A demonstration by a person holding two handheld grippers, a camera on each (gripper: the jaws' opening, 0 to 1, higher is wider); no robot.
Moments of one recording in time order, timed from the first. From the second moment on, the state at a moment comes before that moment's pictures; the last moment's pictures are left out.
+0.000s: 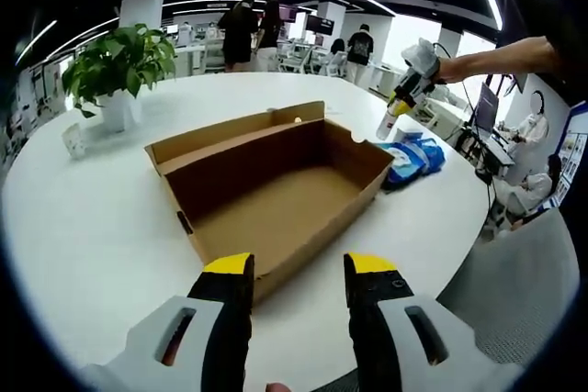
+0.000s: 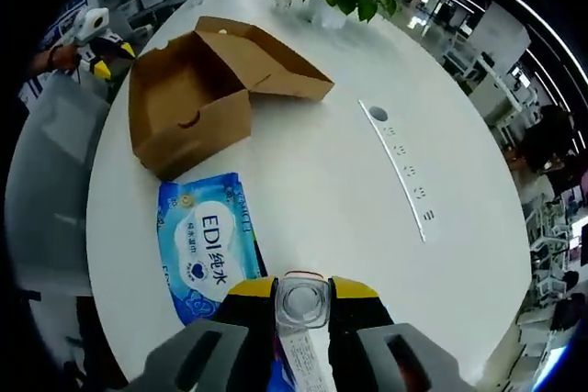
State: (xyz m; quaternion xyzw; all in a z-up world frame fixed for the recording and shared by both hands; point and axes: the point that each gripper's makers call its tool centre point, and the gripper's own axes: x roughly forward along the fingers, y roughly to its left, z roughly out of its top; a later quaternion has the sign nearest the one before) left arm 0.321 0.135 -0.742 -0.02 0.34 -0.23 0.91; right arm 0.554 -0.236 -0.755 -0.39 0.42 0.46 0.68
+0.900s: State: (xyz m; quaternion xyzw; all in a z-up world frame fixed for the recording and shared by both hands) left arm 0.320 0.135 -0.747 -0.02 0.34 -0.23 0.91; right arm 0.547 -0.236 -0.774 -0.39 0.44 0.48 0.65
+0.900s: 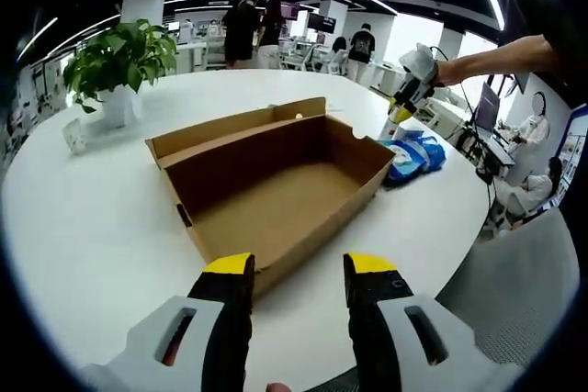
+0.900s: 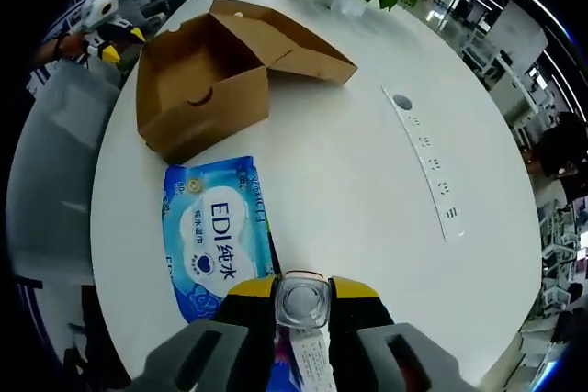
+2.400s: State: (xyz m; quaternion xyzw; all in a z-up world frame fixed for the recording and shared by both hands) left arm 0.322 0.131 -0.749 -0.02 0.34 -0.24 0.91; right arm 0.550 -0.238 -0.765 -0.40 0.45 0.49 0.63
